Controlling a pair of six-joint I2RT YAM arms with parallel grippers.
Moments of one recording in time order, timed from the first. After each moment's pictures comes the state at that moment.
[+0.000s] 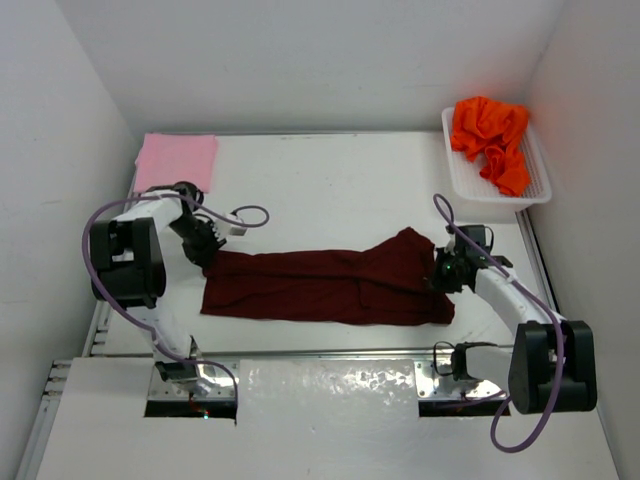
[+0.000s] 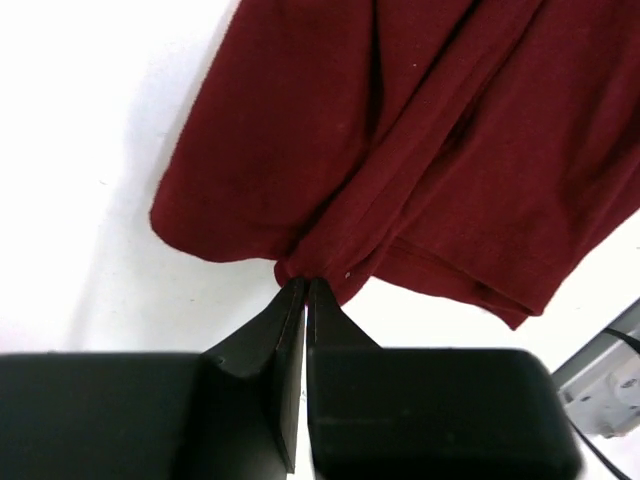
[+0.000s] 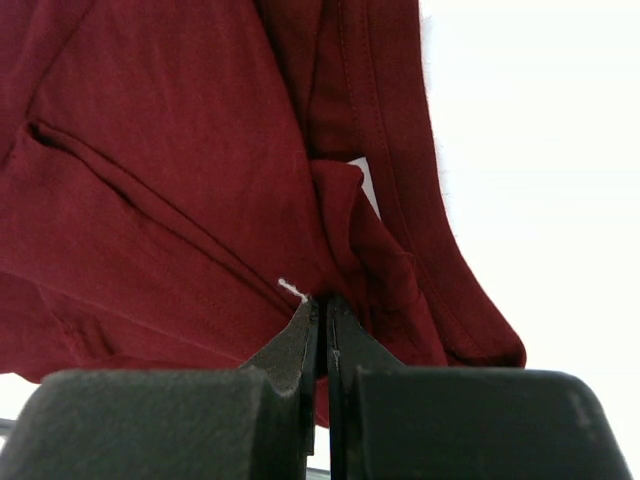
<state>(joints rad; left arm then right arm) 0.10 1.77 1.15 -1.00 0.29 1.17 0.00 1.18 0.49 -0.42 -0.19 0.30</state>
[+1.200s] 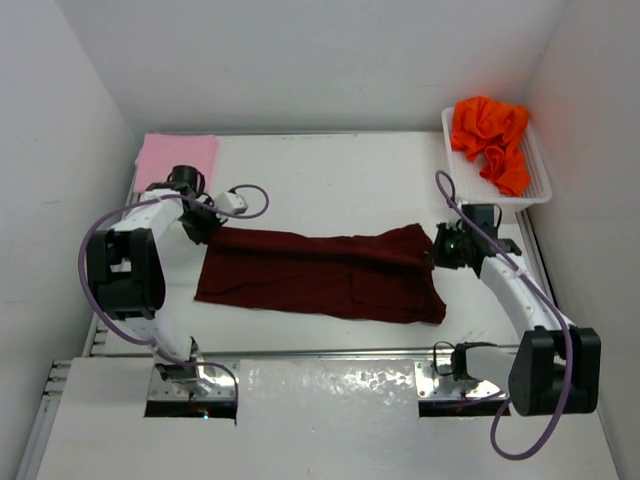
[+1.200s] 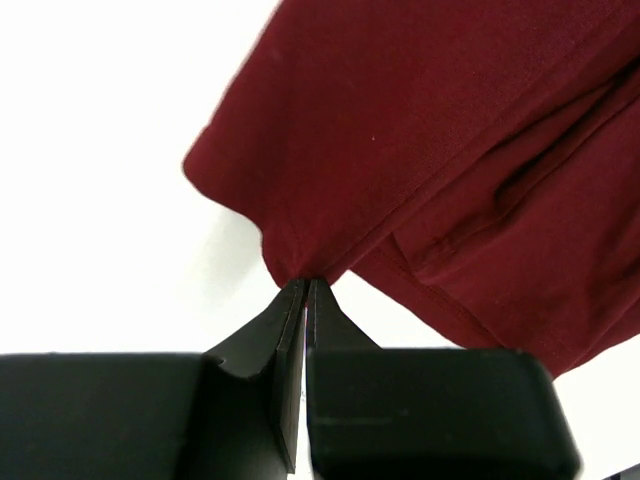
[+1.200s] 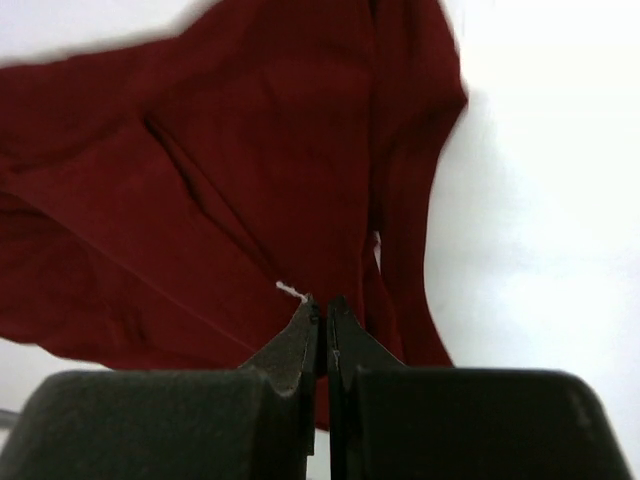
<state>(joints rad) 0.07 1.69 1.17 -0.78 0.23 1.03 0.00 1.17 0.70 -0.46 -0.22 0.20</state>
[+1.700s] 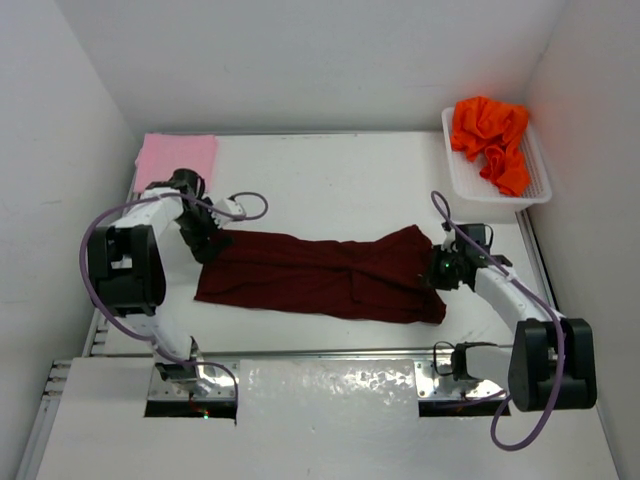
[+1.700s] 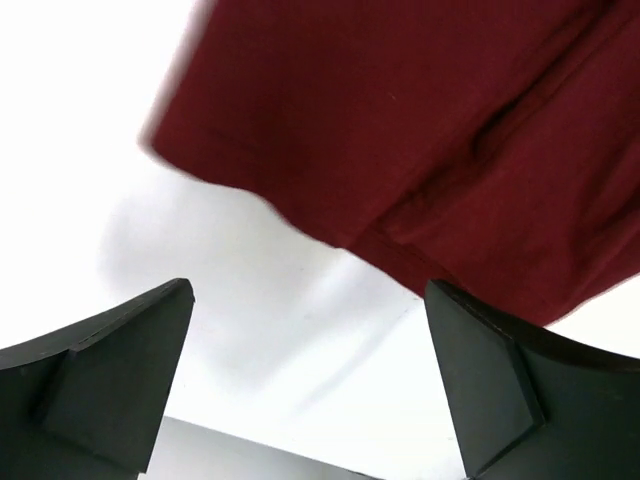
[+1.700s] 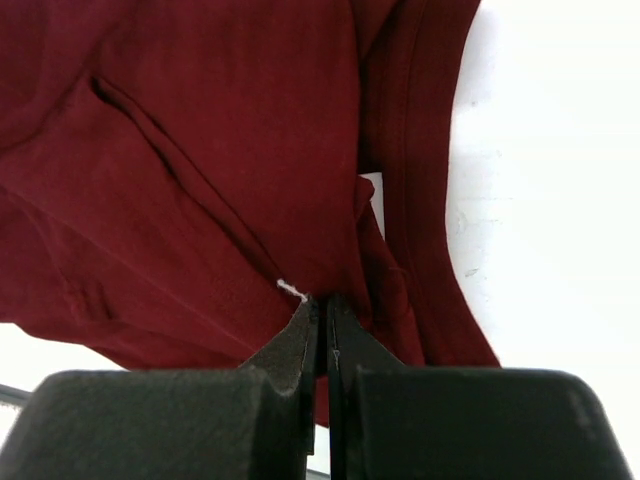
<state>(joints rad) 0.07 1.71 1.15 -0.86 0.18 1.07 0.00 1.19 0.50 -0.38 -0.28 0.27</state>
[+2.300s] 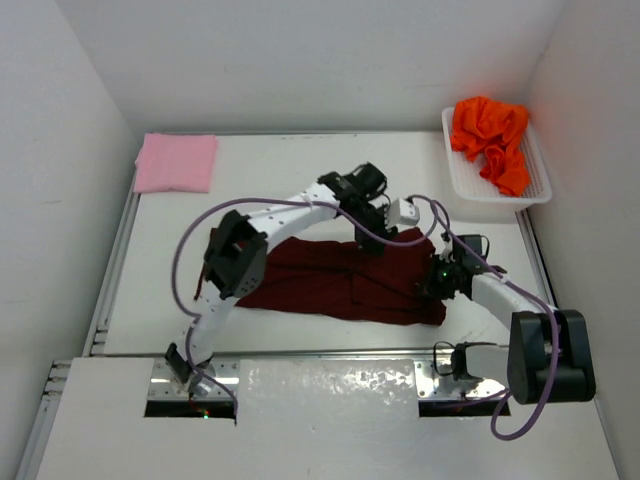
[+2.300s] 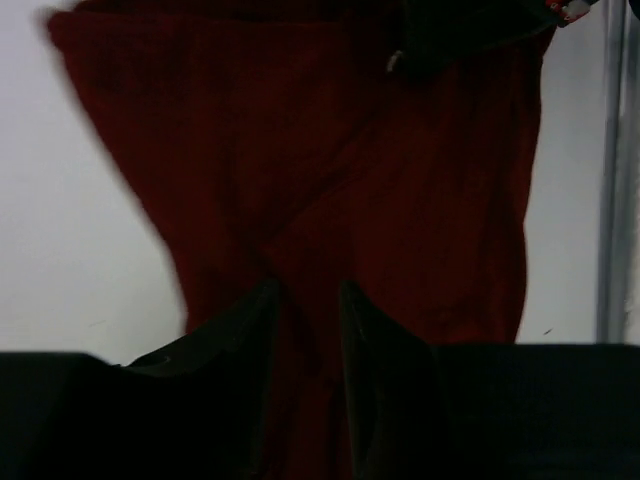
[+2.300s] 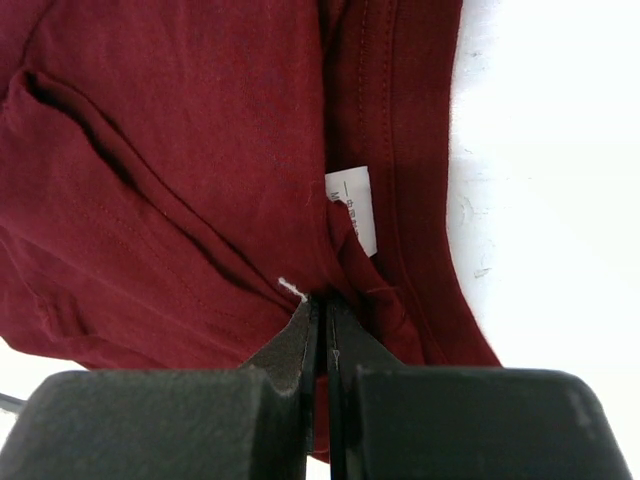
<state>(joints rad) -0.76 2.17 1.98 -0.85 0.58 0.62 0.00 1.23 0.40 -0.26 -0.30 0.33</state>
